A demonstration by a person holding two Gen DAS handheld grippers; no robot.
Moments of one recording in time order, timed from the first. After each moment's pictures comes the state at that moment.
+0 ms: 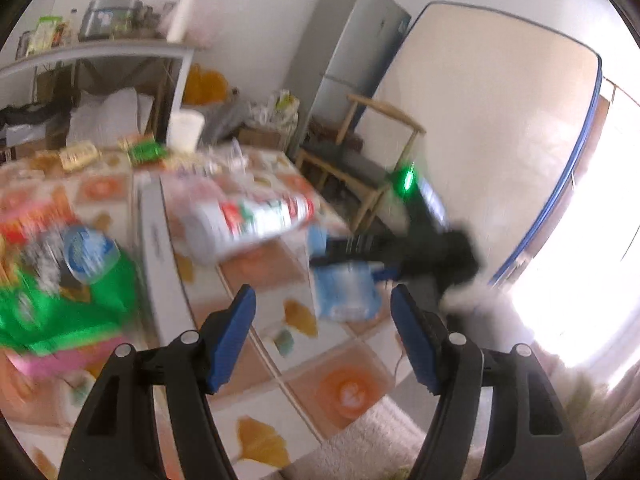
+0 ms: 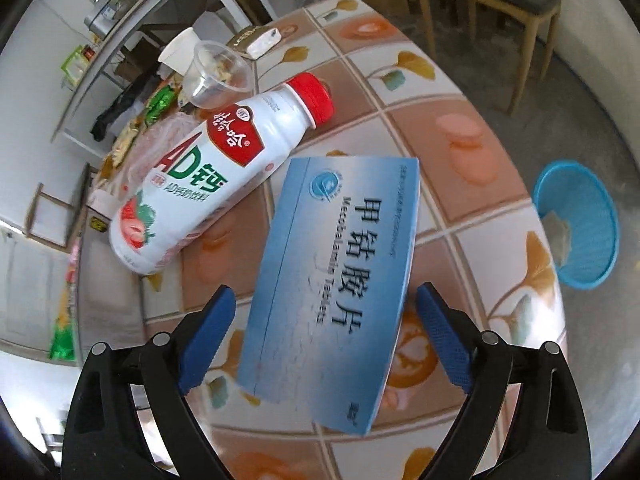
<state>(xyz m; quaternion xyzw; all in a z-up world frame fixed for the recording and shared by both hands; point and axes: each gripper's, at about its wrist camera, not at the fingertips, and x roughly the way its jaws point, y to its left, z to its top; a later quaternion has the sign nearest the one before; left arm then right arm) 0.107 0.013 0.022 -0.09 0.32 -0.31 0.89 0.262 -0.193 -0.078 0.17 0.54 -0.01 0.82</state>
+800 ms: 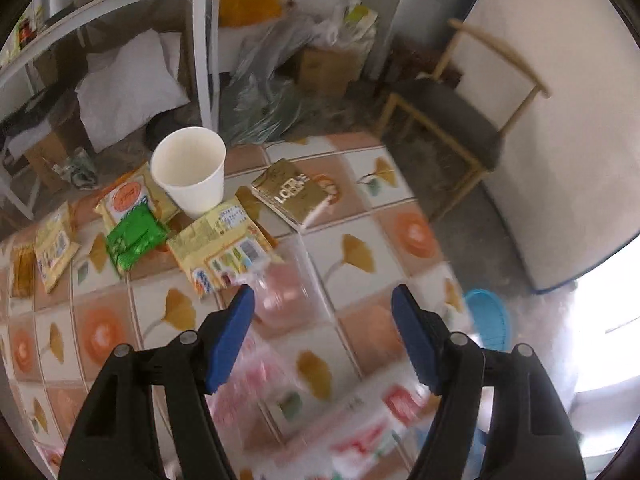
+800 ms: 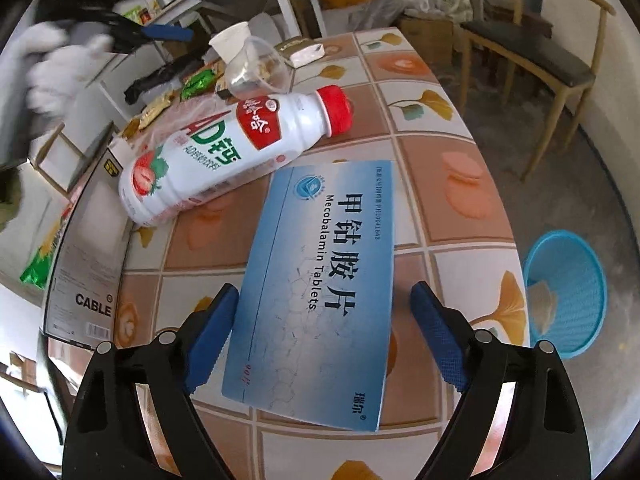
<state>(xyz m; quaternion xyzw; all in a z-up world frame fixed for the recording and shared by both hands) 0.442 -0.074 0.025 0.02 0.52 -0.18 0.83 0.237 -0.204 -0.078 0.10 0.49 0.06 0.86</state>
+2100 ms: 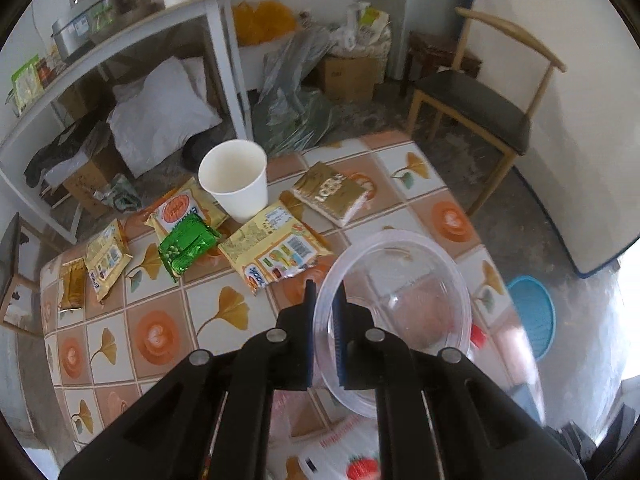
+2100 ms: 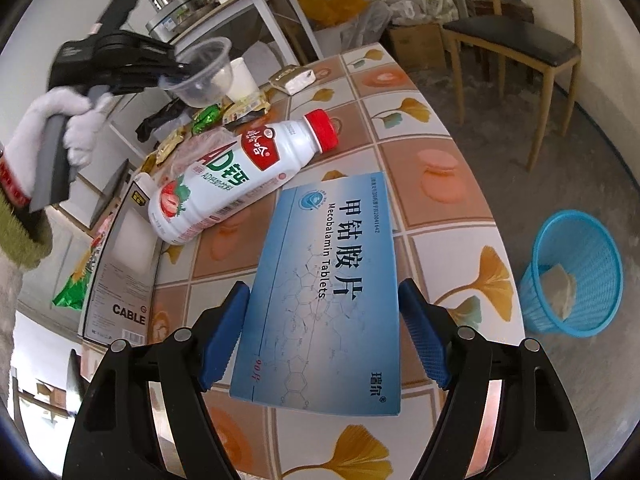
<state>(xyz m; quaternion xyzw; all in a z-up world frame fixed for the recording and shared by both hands) 0.402 -0.062 0.053 0.09 0.49 -0.14 0.86 0.213 -0.228 -0.067 0.17 0.46 0.07 0.87</state>
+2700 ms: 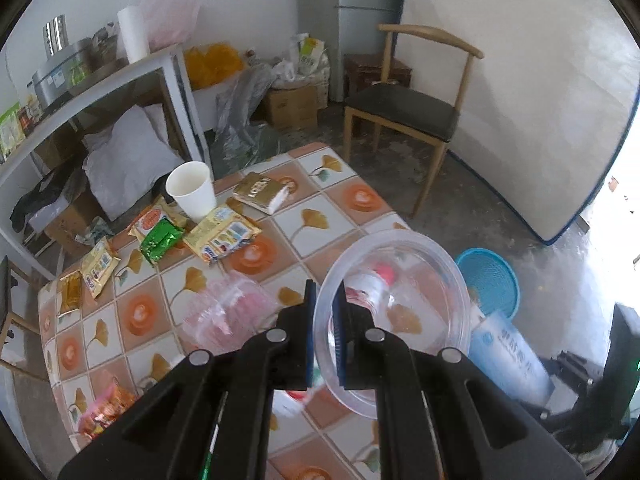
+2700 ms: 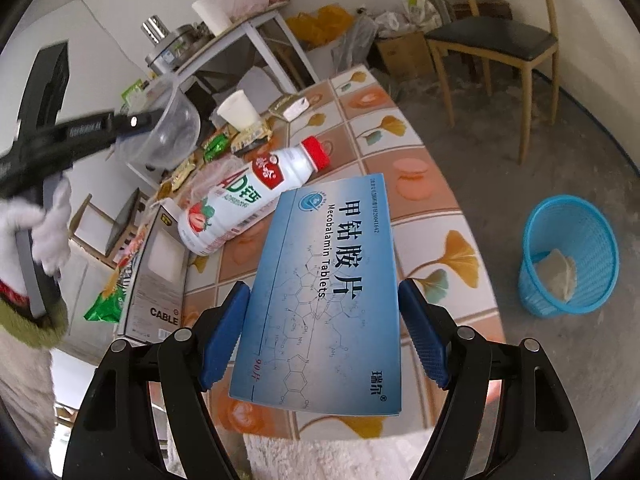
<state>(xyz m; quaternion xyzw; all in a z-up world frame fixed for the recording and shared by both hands) 0.278 -0.082 0.086 0.12 0.42 -0.22 0.87 0.165 -0.256 -0.031 0.22 0.42 0.06 0.88</state>
